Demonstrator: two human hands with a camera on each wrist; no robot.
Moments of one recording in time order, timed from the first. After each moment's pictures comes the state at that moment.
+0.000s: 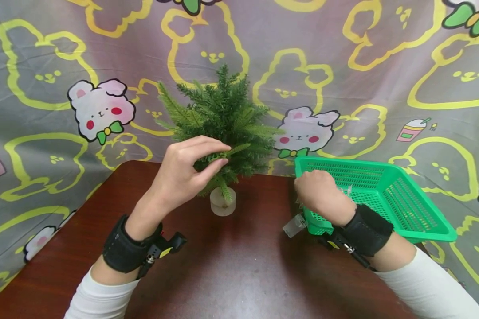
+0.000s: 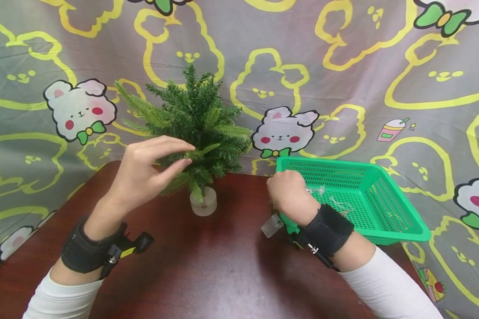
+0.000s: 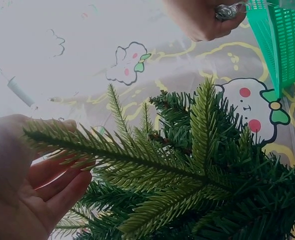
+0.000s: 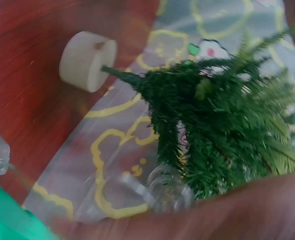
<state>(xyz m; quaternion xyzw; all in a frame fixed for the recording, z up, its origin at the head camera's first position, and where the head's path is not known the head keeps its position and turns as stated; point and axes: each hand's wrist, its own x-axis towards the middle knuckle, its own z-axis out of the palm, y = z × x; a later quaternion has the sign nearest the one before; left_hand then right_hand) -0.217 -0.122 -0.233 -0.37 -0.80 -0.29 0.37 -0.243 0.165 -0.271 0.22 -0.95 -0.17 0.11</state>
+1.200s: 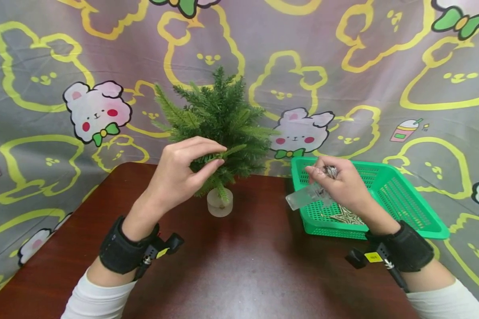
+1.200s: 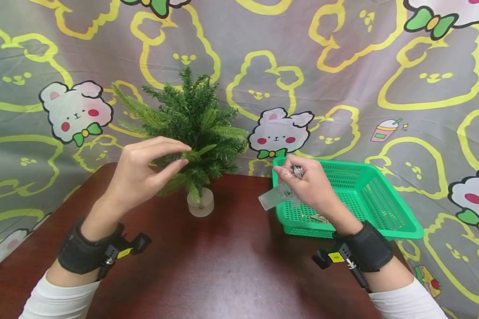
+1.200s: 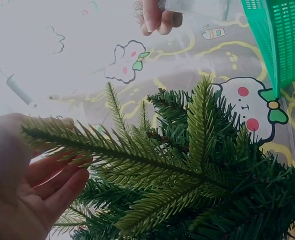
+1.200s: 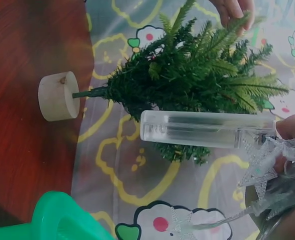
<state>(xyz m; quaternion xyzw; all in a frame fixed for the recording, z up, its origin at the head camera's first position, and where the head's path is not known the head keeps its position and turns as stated) -0.218 -0.123 -0.235 -0.37 -0.80 -0.30 0.37 -0.240 0.224 -0.264 0.28 -0.85 0.42 0.17</state>
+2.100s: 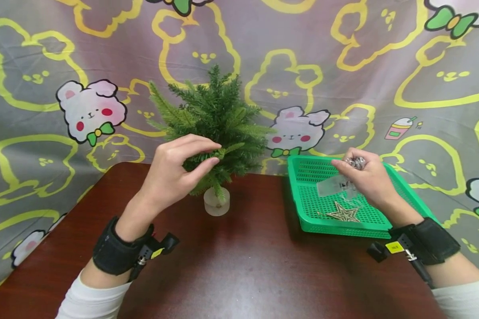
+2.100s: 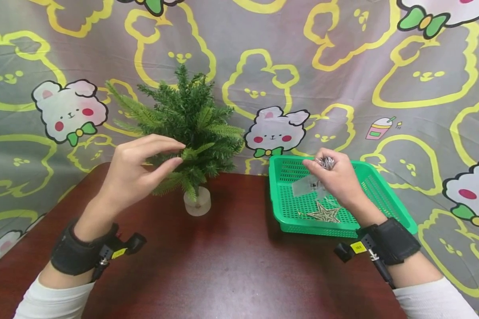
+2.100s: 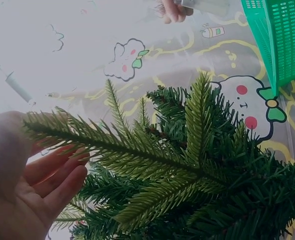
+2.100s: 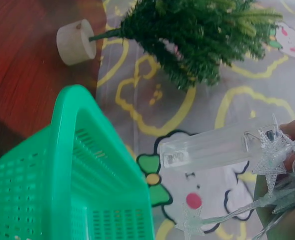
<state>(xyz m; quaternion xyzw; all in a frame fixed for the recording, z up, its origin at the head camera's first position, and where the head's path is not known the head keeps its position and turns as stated) -0.220 -0.126 -0.236 -0.37 -0.79 -0.31 0.37 -0.252 0.285 -0.267 0.16 -0.85 0.48 0.17</state>
